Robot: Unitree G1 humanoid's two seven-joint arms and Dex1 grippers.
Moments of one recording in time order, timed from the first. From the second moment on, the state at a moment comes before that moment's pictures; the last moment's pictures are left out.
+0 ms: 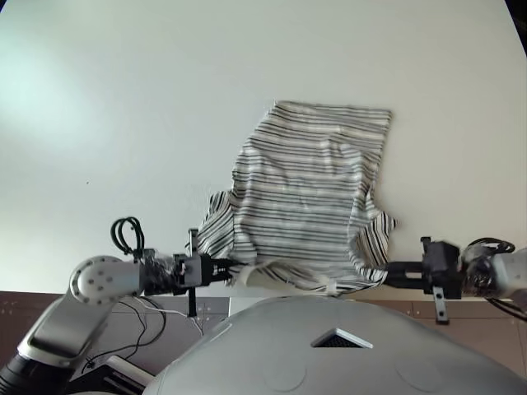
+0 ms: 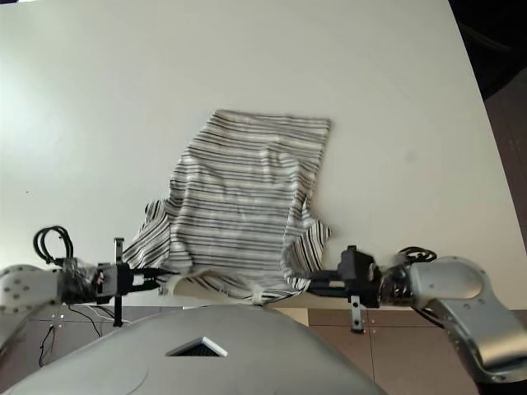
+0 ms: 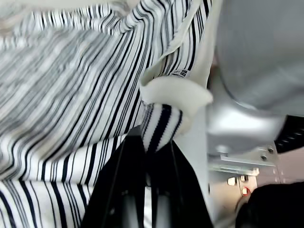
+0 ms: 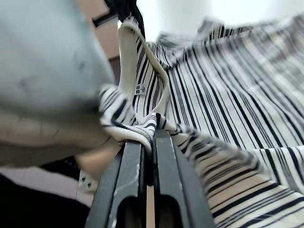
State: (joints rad) left arm 0.71 1.00 -0.10 -0.49 -0.20 -0.12 -0.99; right arm 0.66 -0.99 -0.02 -0.65 0.46 0.23 1.19
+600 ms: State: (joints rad) left arm 1.02 1.01 -0.02 -0.38 -0.08 -0.35 -0.85; right arm 0.80 -1.00 -0.27 -0.51 0.45 0.11 1.33
